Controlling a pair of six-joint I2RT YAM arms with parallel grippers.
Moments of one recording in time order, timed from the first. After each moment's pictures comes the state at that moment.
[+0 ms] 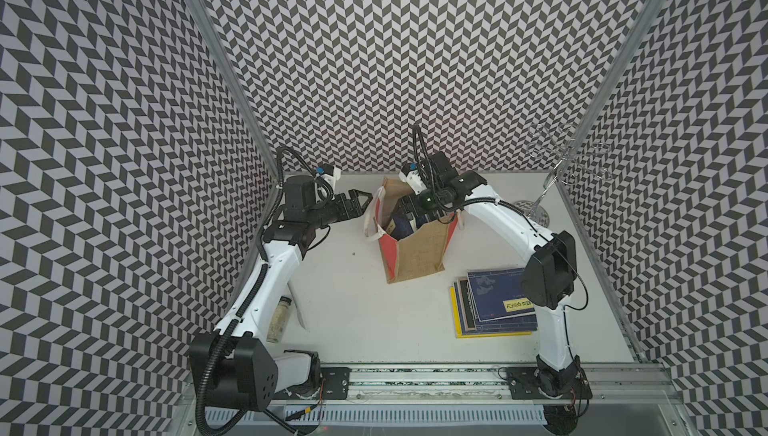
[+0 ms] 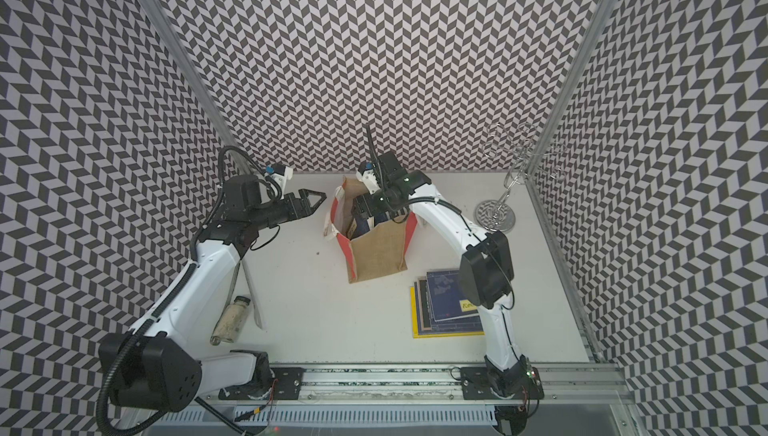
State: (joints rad) left arm -0.10 1.28 1.13 -0.31 0.56 -0.43; right arm 0.61 2.08 2.03 -0.84 -0.37 0.12
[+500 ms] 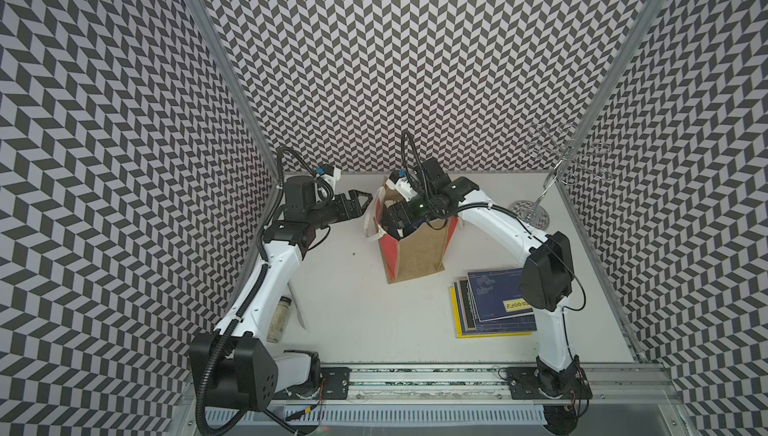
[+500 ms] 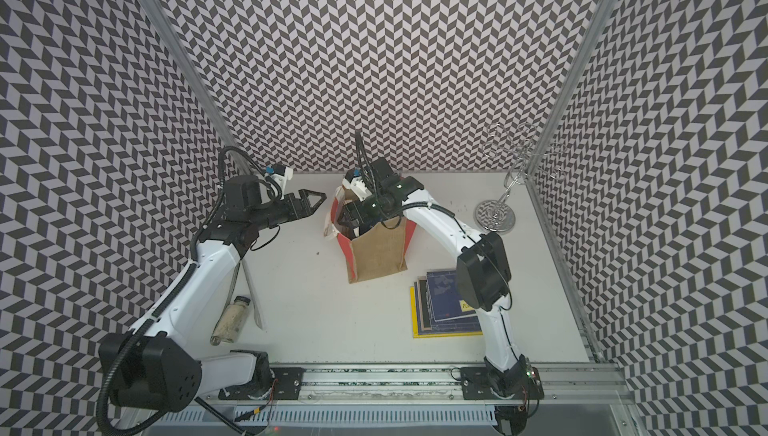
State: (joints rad) left arm -0.10 1.28 1.13 -0.32 0.55 -0.43; right arm 0.67 2.08 1.98 -0.75 -0.53 0.12
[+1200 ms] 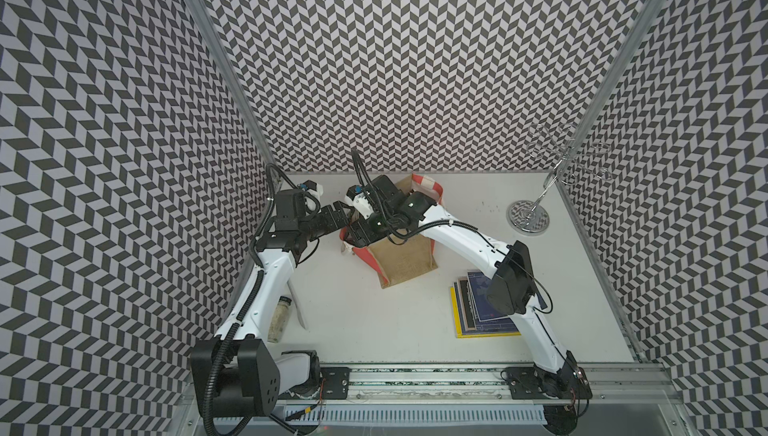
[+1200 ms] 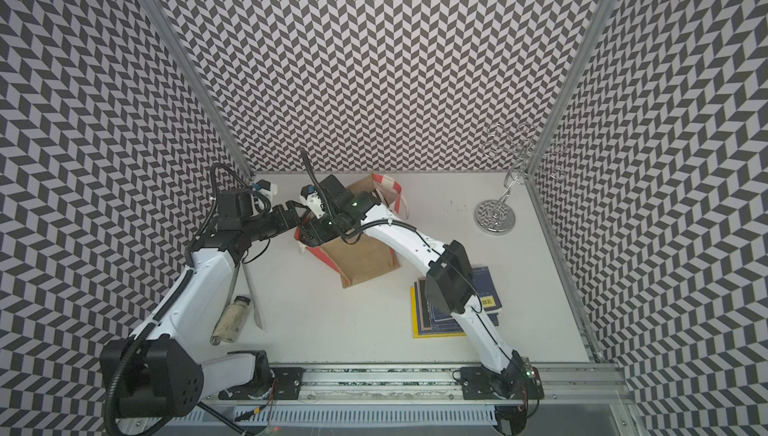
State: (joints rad) left arm 0.01 1.25 1.01 -0.38 0.47 -0.45; right arm 0.89 2.32 2.33 -0.84 -0.31 0.18
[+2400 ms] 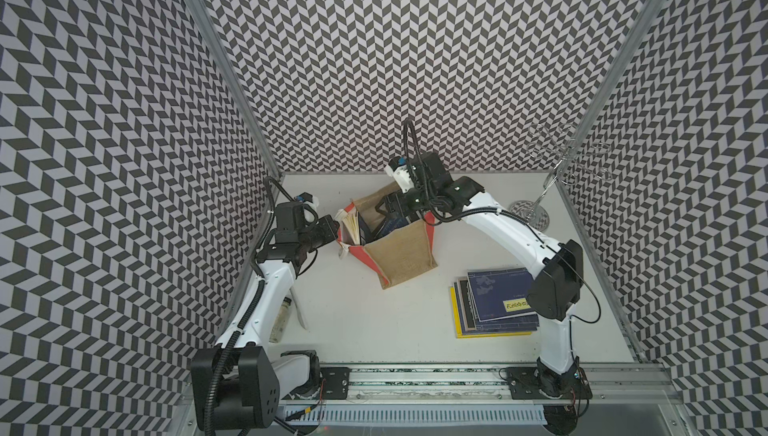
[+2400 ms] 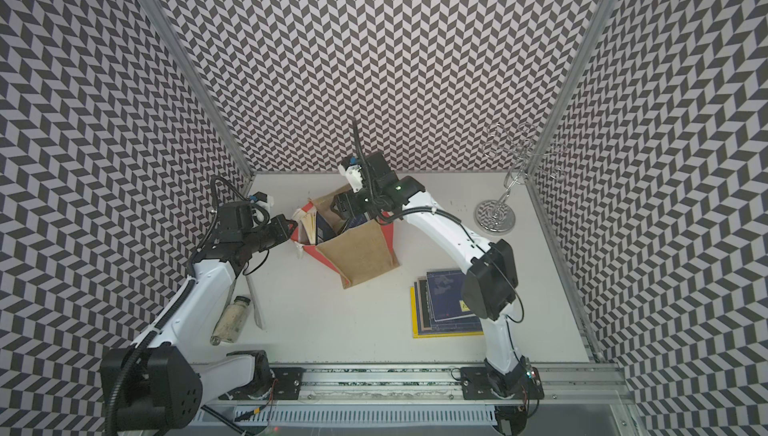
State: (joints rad) left arm 0.02 1.19 0.89 -0.34 0.37 -0.44; right arm 0.70 1.95 1.98 -0.67 -0.29 0.21
